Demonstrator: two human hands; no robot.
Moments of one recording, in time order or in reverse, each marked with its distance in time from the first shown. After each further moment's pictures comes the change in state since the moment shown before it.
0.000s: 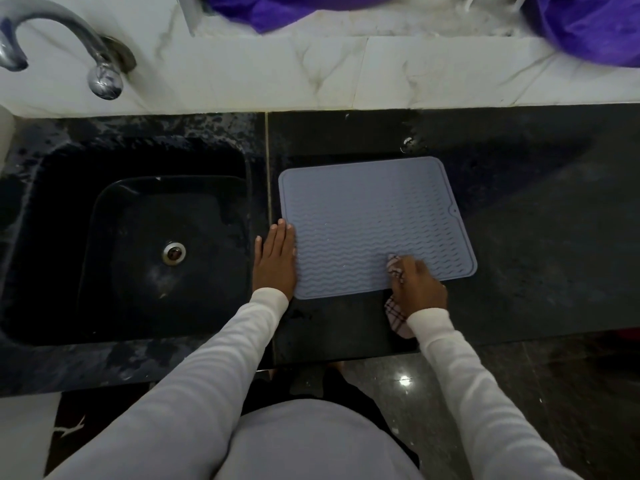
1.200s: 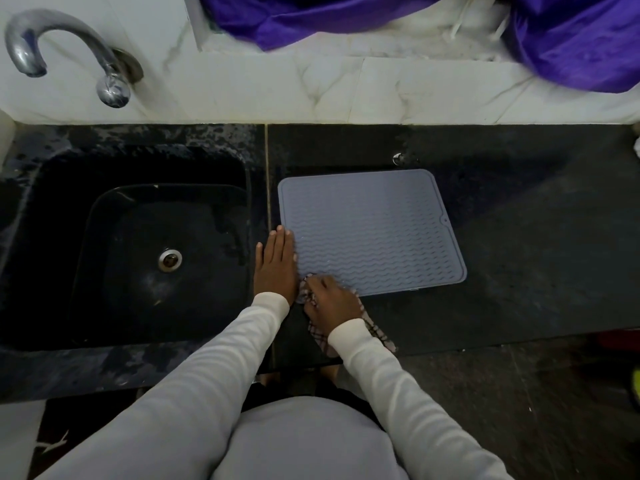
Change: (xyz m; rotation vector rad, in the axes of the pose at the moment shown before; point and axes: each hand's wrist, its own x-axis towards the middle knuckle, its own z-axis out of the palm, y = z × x) left_hand -0.002 0.005 0.000 -0.014 0.002 -0.031; right_hand -0.039 -0.132 0.034 0.041 -0.124 -0.346
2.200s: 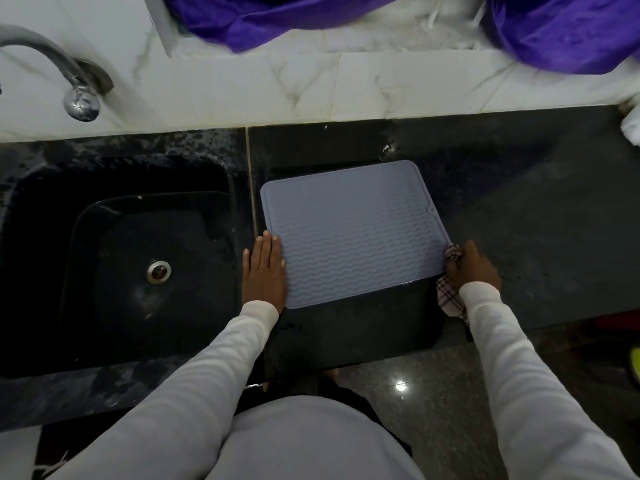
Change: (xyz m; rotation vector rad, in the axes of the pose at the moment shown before) left_hand 0.001 0.000 0.000 0.010 0.012 0.020; right_hand -0.009 0.238 -0.110 0.019 0.050 0.798
